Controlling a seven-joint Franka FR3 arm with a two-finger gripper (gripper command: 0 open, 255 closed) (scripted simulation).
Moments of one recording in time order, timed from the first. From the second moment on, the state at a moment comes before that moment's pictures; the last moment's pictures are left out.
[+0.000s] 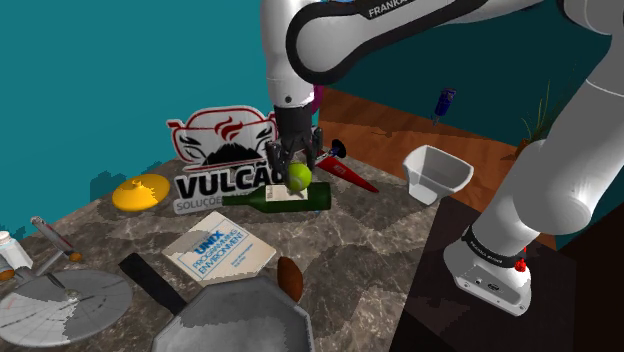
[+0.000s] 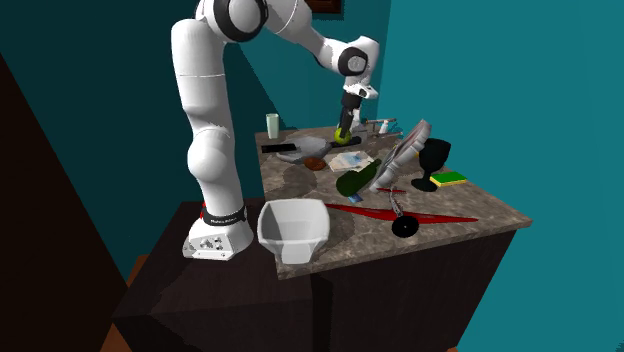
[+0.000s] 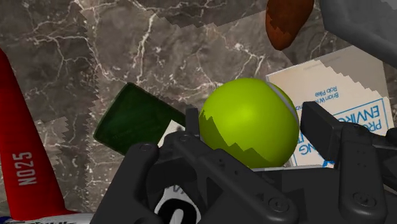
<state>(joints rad) 0.13 0.03 0.40 -2.03 0.17 1.89 0.57</state>
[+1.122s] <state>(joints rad) 0.04 -0.41 0.23 -2.41 0.22 1.80 0.29</state>
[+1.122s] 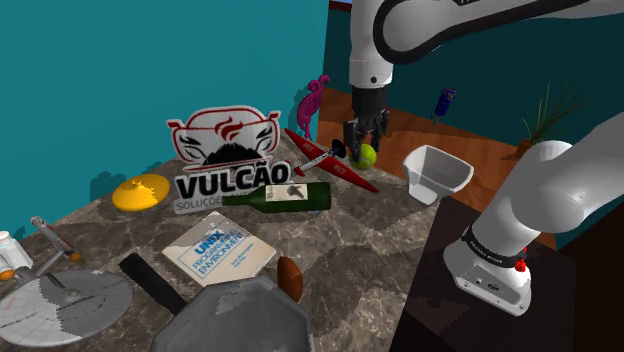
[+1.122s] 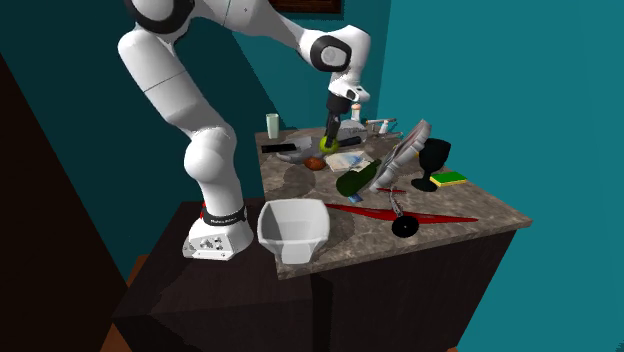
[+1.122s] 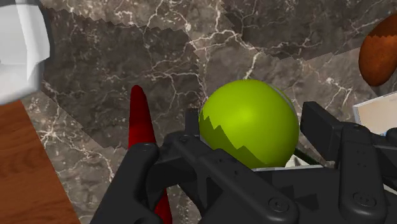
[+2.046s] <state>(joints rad) -0.10 -0.76 -0.02 -2.66 0.03 1.67 -0.01</state>
